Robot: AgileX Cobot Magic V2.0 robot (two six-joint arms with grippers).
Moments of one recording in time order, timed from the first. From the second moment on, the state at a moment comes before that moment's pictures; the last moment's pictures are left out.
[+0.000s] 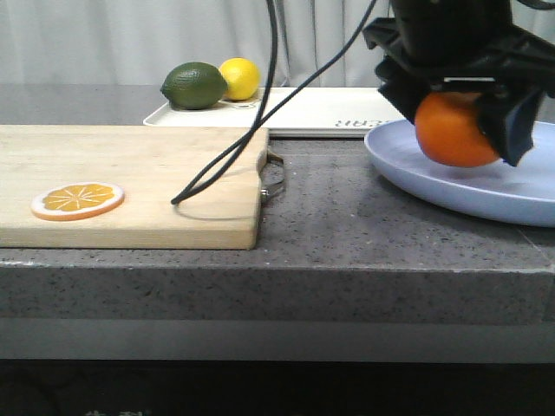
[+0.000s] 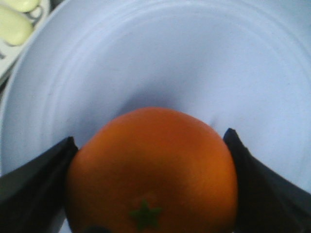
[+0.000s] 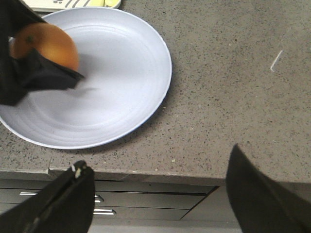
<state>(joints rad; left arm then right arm) -0.95 2.22 -2.17 -0.03 0.97 0.14 0.00 0.50 -0.75 -0.02 0.96 0.05</state>
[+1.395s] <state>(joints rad) -0.95 1.28 -1.43 0.05 0.86 -0.04 0.00 0.50 -0.75 0.00 0.90 0.05</state>
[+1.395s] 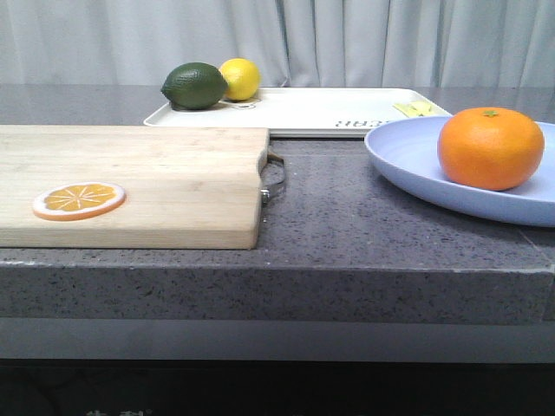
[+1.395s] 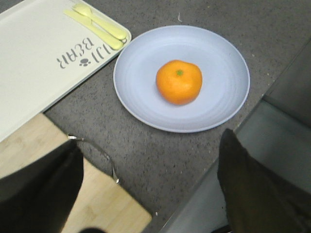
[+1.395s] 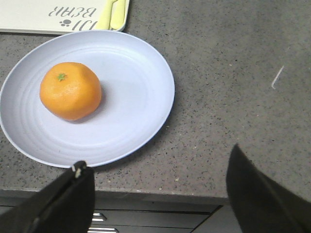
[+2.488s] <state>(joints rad) -0.95 0.60 -0.82 0.06 0.86 -0.12 -0.16 1.00 -1.06 0.09 1.15 -0.01</state>
